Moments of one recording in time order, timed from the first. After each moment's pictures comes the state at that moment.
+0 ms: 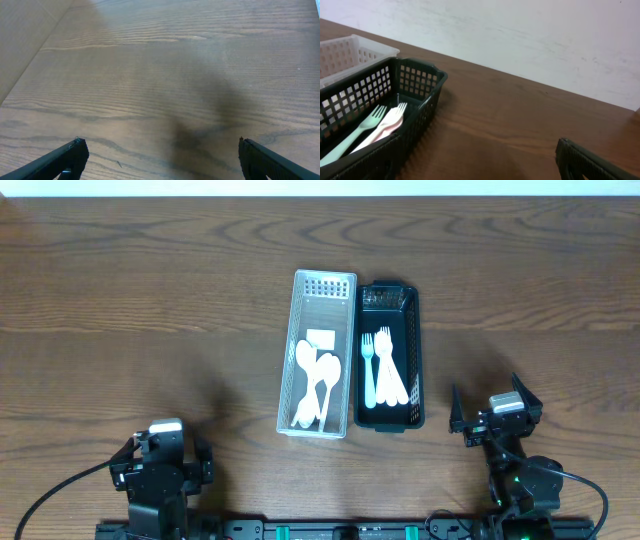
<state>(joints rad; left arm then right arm) -0.23 0.09 0.48 -1.02 -0.45 -0.01 0.05 0.03 0.01 -0.06 -0.08 -0.19</state>
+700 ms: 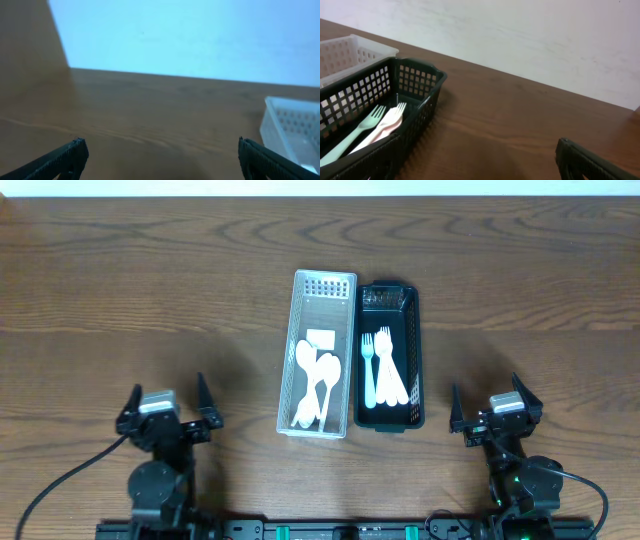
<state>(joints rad) -0.07 0.06 0.17 -0.20 -0.21 -0.04 0.05 0.03 0.01 -0.06 -0.08 -0.19</state>
